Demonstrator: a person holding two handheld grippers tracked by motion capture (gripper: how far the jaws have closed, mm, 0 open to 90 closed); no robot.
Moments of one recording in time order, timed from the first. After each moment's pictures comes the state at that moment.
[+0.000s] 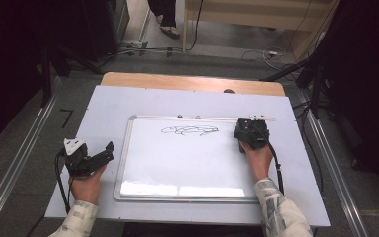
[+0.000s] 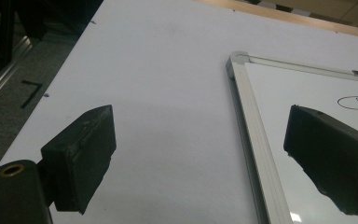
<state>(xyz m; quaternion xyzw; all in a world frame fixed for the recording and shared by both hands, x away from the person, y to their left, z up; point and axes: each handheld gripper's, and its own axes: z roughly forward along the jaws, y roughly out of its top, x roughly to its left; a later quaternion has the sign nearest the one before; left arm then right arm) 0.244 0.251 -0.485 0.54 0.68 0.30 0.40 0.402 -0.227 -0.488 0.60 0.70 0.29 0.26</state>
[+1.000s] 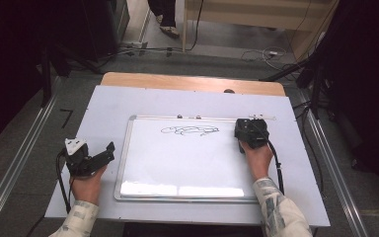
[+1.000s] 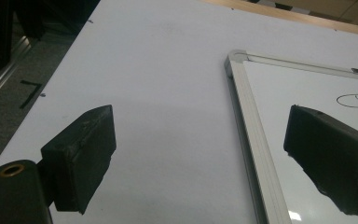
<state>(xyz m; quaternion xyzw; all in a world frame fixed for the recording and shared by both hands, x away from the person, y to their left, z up) 0.245 0.249 -0.486 0.55 0.67 0.30 0.40 0.406 -0.228 -0.489 0.60 0.70 0.30 0.24</state>
